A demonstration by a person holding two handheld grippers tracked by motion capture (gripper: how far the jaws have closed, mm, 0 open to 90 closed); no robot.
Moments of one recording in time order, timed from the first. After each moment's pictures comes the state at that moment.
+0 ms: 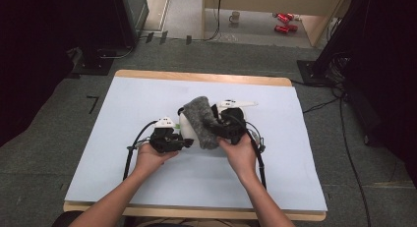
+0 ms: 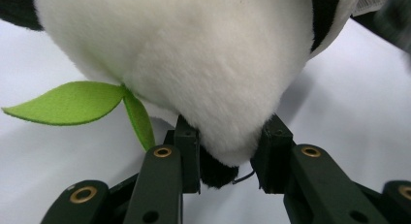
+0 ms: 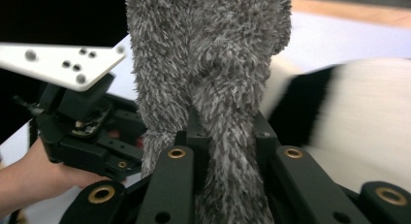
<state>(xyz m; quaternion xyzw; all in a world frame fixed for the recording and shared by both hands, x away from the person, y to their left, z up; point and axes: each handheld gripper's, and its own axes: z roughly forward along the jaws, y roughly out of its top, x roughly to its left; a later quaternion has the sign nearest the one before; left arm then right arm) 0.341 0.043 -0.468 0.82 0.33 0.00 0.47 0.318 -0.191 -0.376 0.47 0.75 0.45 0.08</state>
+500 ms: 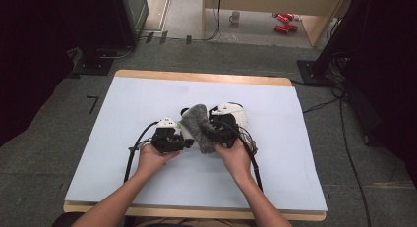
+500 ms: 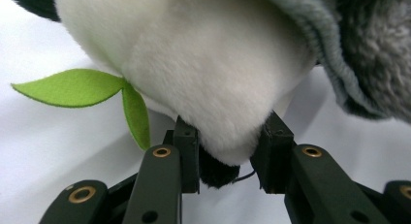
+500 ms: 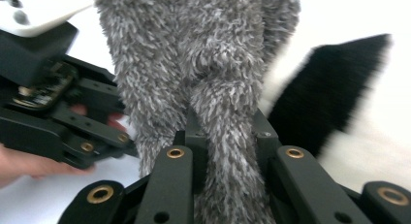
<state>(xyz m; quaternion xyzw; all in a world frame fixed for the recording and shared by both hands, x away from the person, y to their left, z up) 0.349 0.040 -0.477 0.82 0.35 0.01 0.46 0.328 -0.186 -0.410 0.47 0.78 0.41 0.10</state>
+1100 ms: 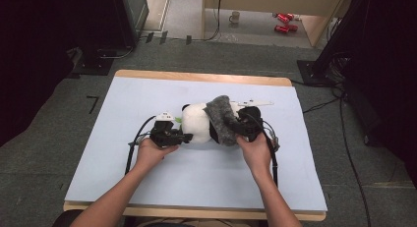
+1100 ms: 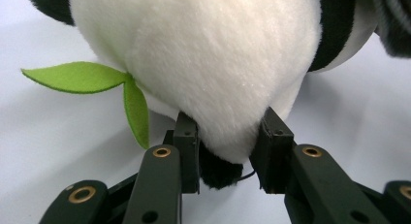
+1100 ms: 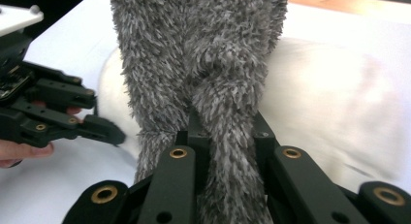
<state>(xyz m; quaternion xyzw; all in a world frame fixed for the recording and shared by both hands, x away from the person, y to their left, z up) 0.365 0.044 -0.472 0.81 0.35 -0.01 0.46 0.331 -0.247 -0.387 0.52 0.74 0.41 0.13</state>
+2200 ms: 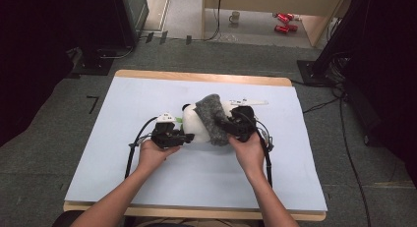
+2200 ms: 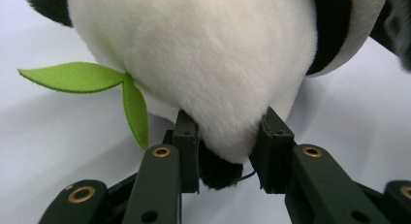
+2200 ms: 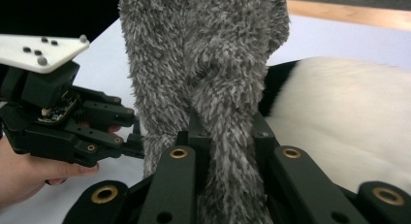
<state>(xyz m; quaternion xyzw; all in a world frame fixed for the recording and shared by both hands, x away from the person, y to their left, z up) 0.355 0.039 -0.469 0.81 0.36 0.01 0.47 0.326 -0.218 -0.379 0.50 0.74 0.44 0.10</state>
